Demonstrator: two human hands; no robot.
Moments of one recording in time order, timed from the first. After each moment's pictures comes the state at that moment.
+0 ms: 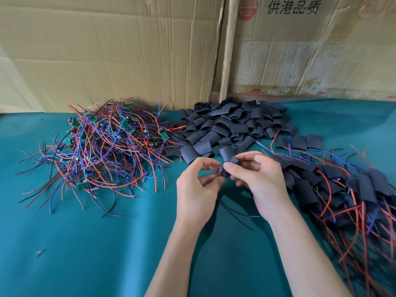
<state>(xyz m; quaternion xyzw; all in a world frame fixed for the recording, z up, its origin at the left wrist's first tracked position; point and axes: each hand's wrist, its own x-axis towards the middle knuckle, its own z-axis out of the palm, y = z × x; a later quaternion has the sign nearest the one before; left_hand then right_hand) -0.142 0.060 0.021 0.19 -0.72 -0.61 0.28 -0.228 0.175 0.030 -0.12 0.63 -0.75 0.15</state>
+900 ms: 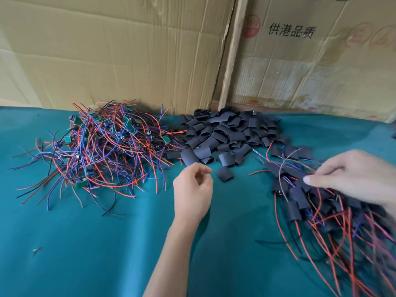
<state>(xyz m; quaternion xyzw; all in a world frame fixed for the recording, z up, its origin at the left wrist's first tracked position) -0.148 0.048 0.018 0.27 -0.75 -0.55 0.26 -0.250 0.293 0.148 -0.10 0.98 -0.16 0.06</state>
